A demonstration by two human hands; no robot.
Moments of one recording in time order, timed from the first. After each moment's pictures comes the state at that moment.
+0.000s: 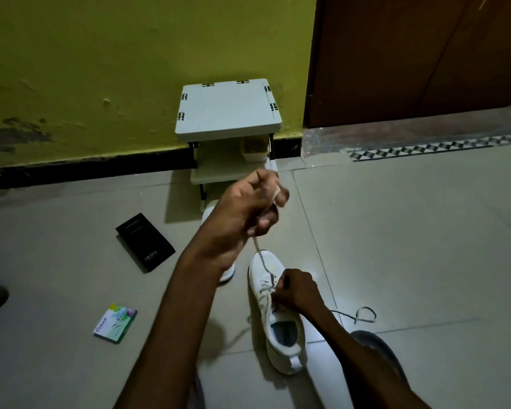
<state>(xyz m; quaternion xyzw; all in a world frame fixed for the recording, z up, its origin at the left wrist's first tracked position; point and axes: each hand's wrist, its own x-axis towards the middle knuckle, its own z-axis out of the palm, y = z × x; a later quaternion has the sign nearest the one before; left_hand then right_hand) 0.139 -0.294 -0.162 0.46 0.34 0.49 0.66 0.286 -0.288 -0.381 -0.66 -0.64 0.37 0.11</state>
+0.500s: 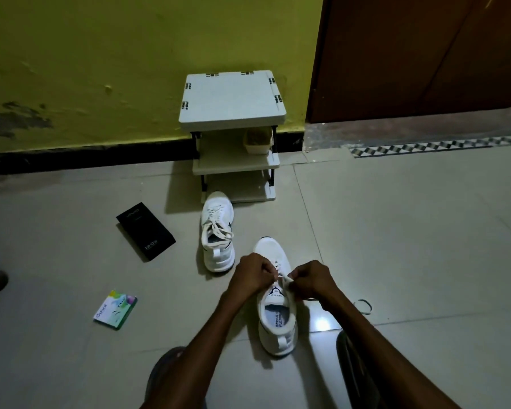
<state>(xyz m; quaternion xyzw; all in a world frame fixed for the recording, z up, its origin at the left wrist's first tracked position) 0.144 -0.295 -0.346 0.61 0.68 0.13 0.38 0.312 -0.289 -0.364 -0.69 -0.53 0.48 0.14</state>
